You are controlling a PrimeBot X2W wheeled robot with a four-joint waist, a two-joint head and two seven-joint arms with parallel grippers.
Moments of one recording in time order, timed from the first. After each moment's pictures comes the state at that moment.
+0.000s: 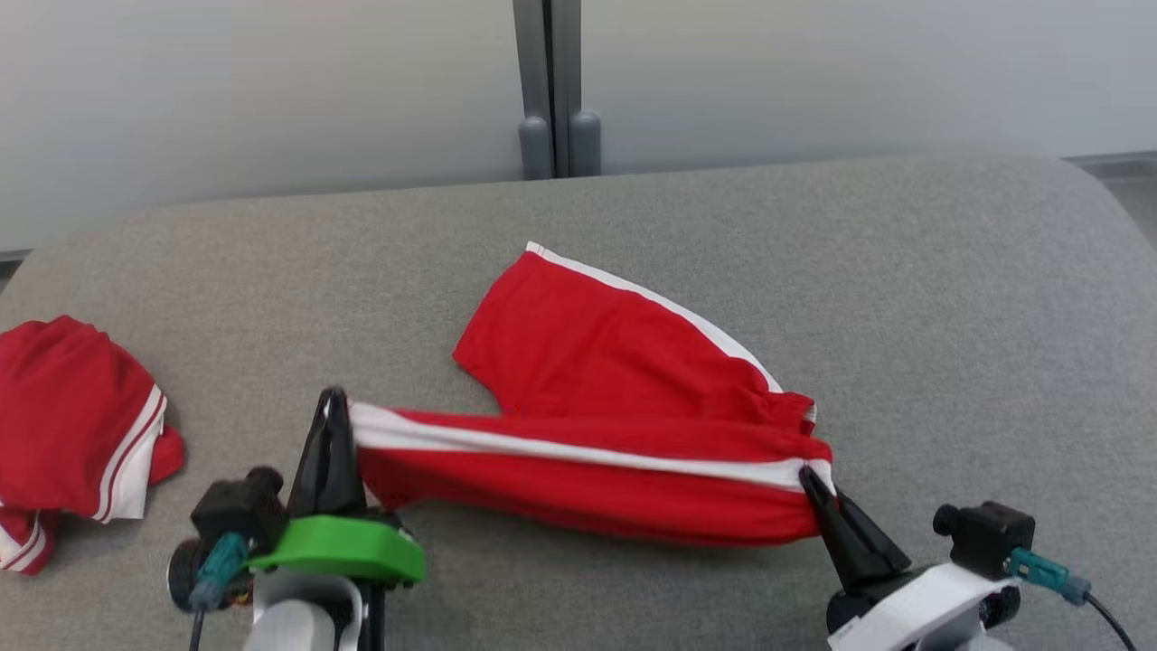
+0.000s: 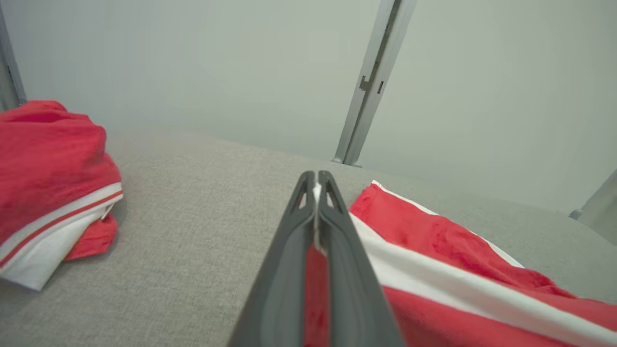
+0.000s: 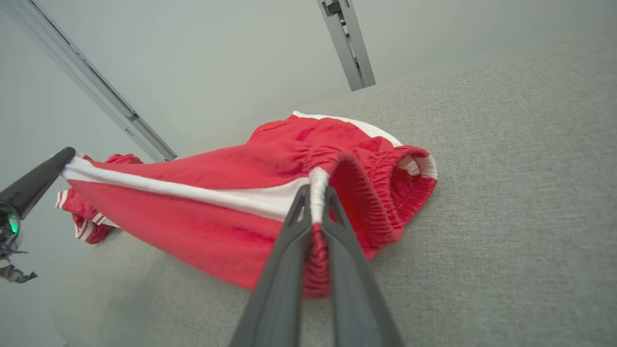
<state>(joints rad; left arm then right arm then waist) -0.09 0.05 -0.16 0.23 -0.38 0.03 -0.26 -0.03 -0.22 0.37 0.21 0.67 0.13 -0.26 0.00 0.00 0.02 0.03</state>
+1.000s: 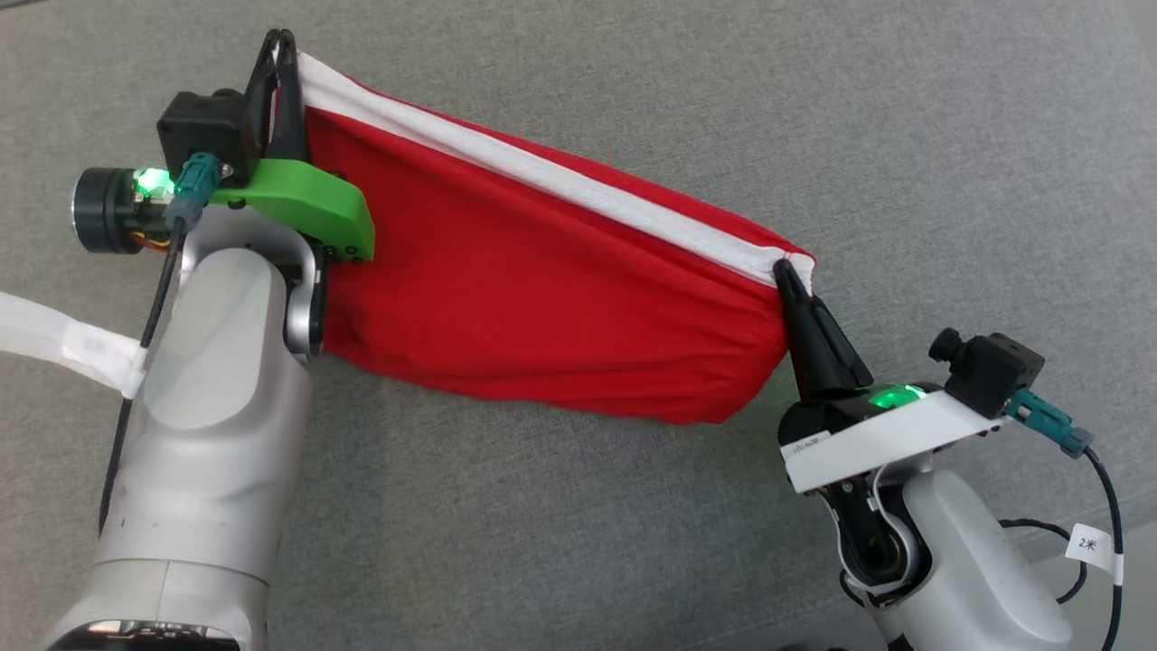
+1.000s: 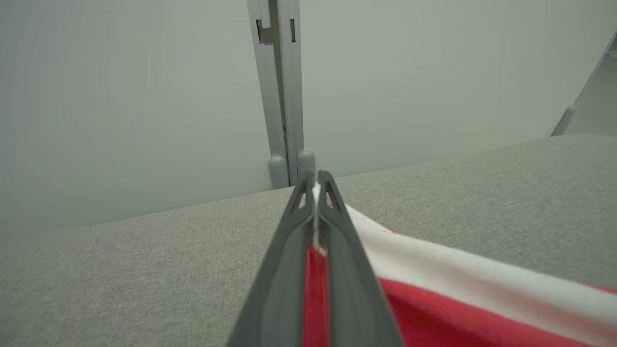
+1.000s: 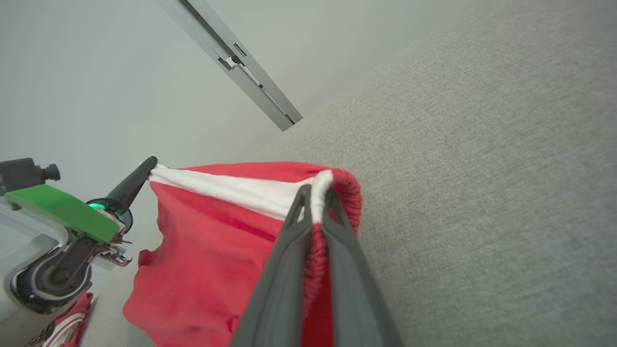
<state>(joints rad) -0.86 0.08 -0.19 0.75 -0.17 0.00 -0.26 -0.32 -0.06 0.28 0.18 0.76 0.13 -0.26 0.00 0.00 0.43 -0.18</state>
